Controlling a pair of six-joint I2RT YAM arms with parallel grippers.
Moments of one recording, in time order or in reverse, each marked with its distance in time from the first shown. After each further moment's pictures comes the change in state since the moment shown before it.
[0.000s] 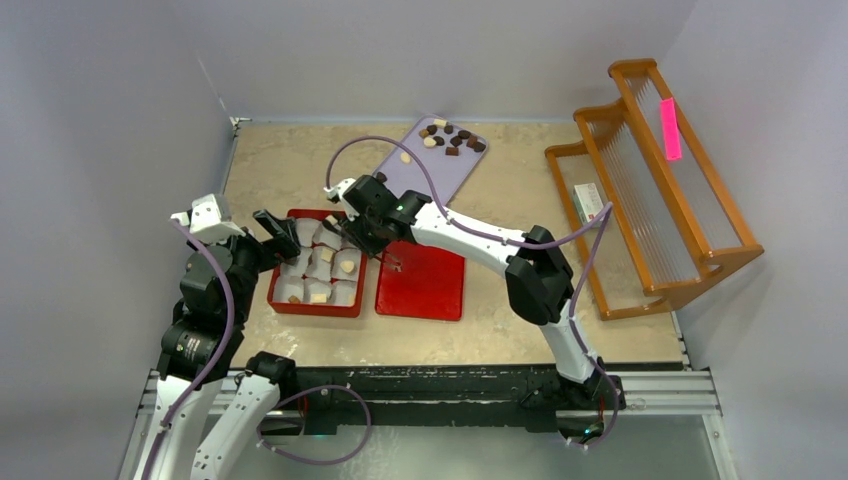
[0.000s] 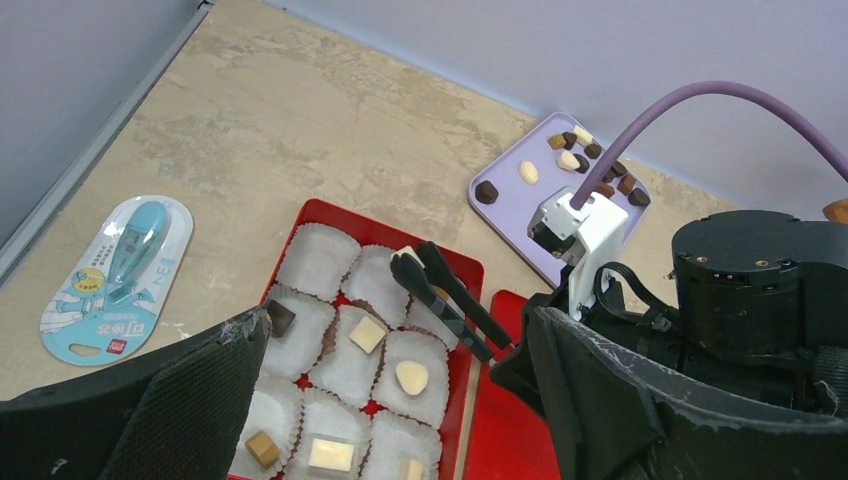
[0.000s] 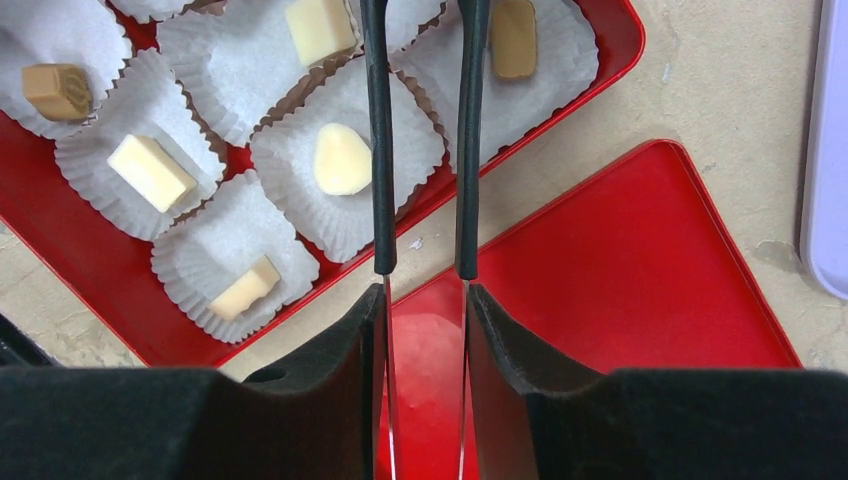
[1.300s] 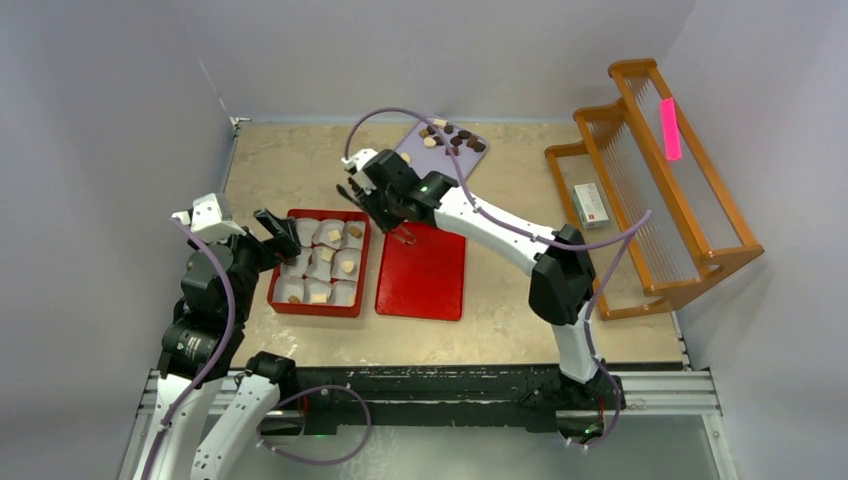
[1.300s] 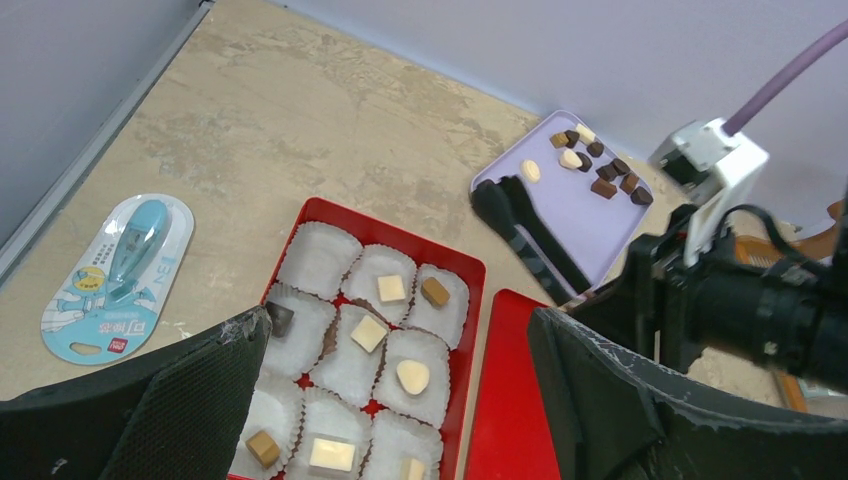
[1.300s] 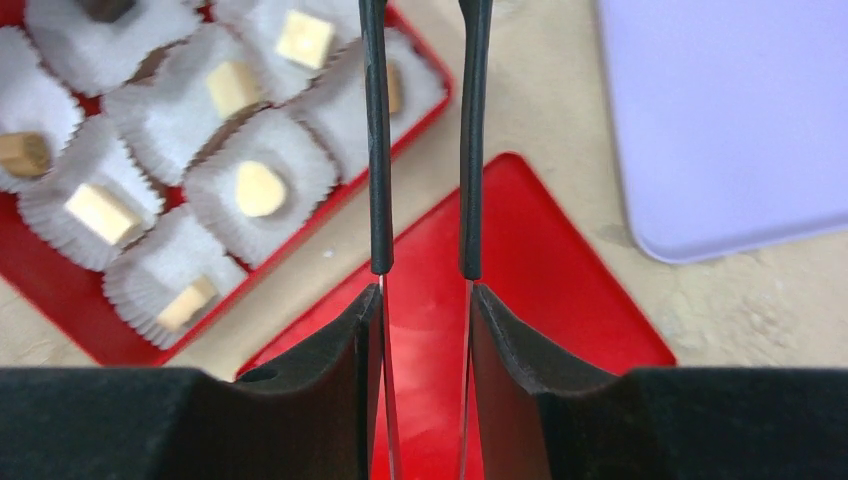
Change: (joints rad) left arm 0.000 0.005 0.000 0.000 -0.002 0.000; right arm -0.061 -0.094 0.008 -0.008 0.068 -0.044
